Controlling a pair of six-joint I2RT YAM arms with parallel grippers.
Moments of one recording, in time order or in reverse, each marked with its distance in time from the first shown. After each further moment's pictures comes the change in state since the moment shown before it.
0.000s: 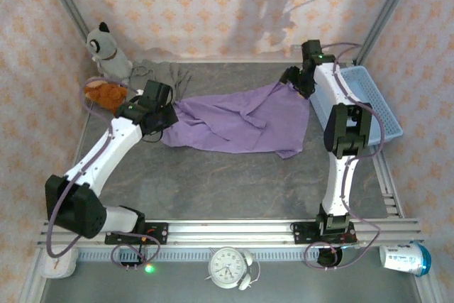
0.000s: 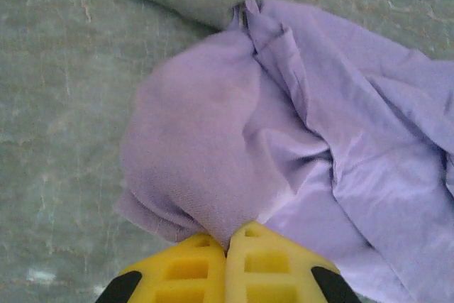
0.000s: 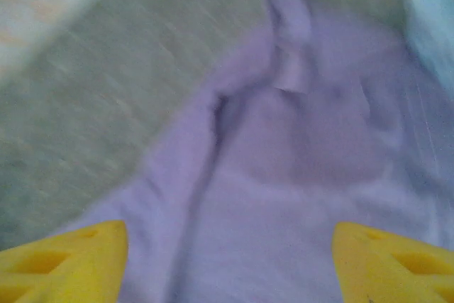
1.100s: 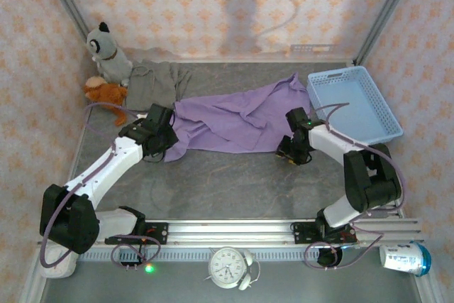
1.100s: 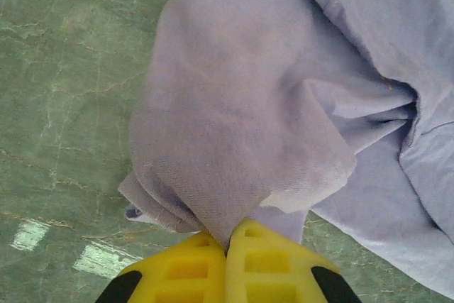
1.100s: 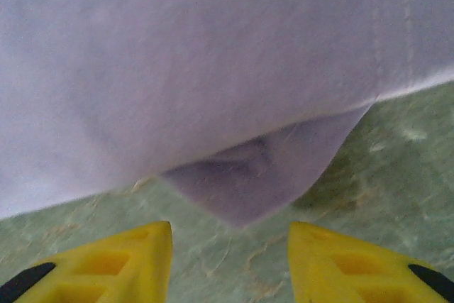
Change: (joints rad) left arm -0.043 -0.089 -0.273 0.091 -0.009 -0.148; right arm 0.212 -0.572 -1.054 0.243 0.042 0.124
